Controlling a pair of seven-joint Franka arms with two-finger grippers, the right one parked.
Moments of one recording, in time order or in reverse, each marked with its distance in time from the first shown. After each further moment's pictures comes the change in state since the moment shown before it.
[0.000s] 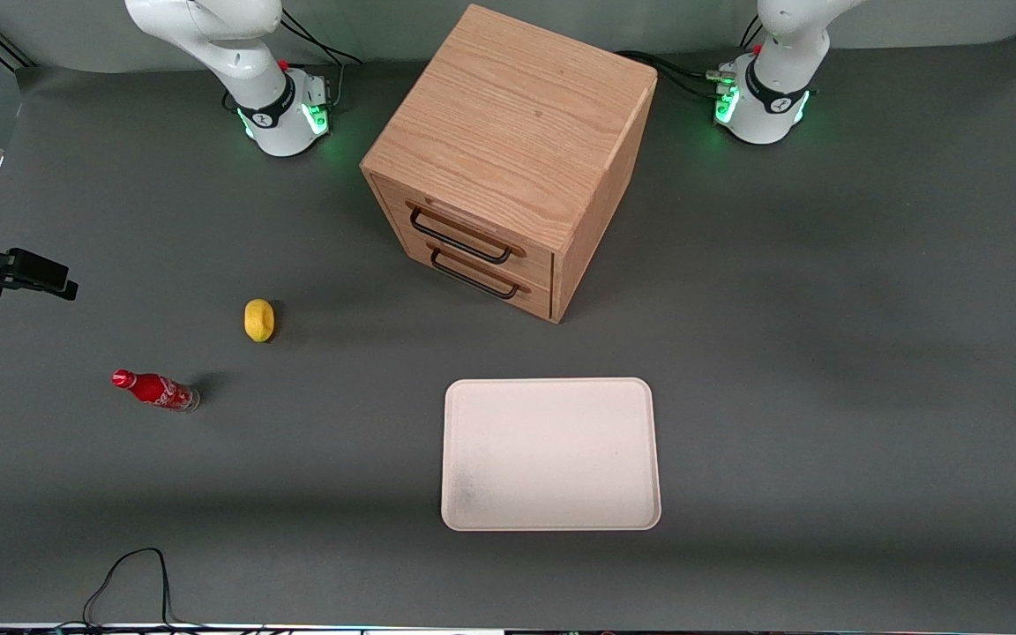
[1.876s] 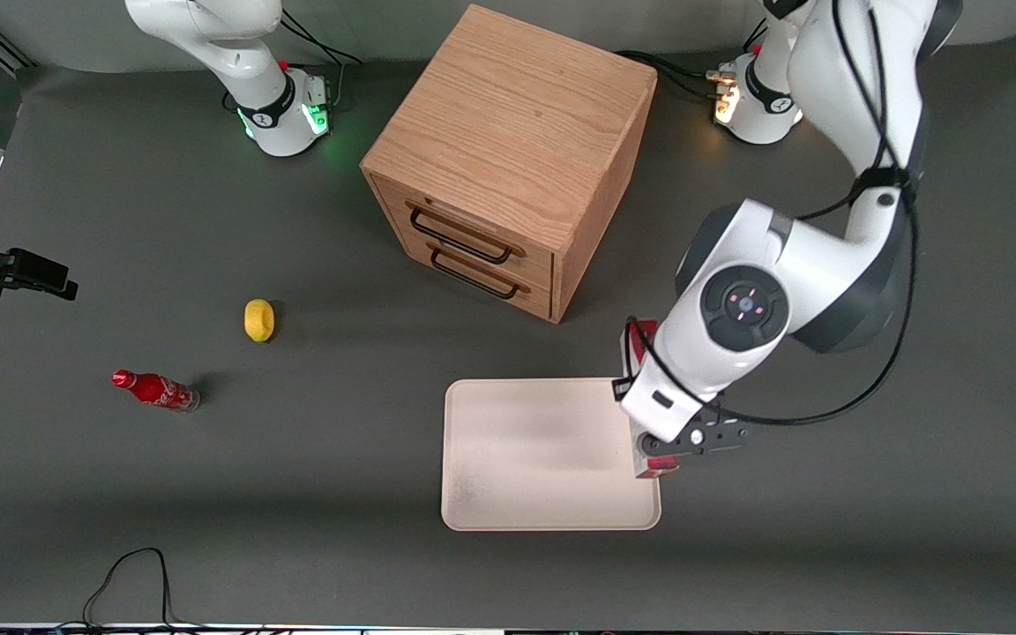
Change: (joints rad) arm -0.755 0.341 0.024 0.041 0.098 0.383 -0.501
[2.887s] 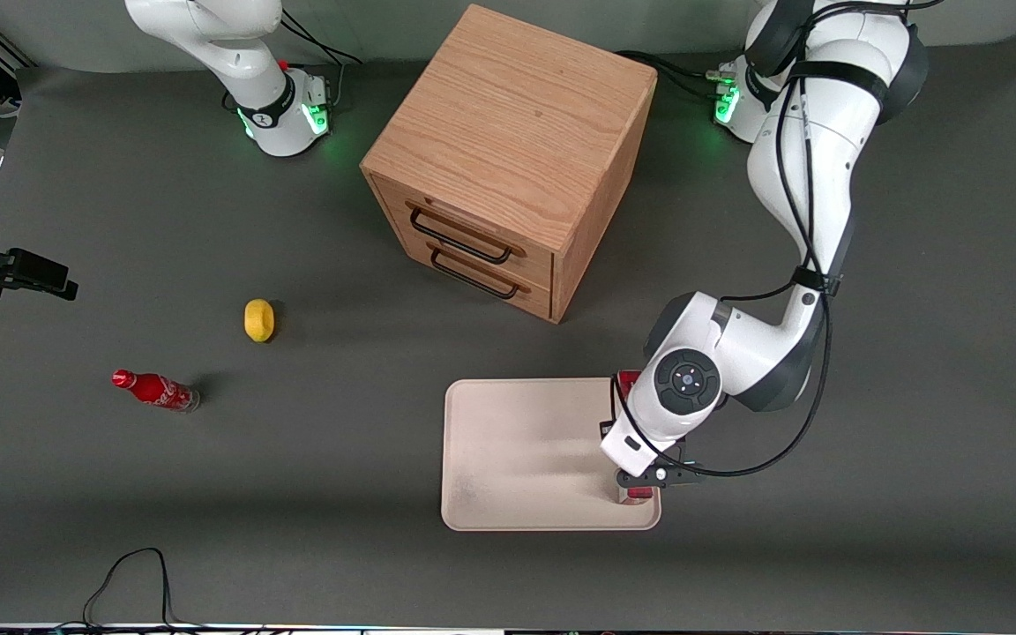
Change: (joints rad) arm 0.010 0.181 0.006 -0.080 0.076 0.259 0.029
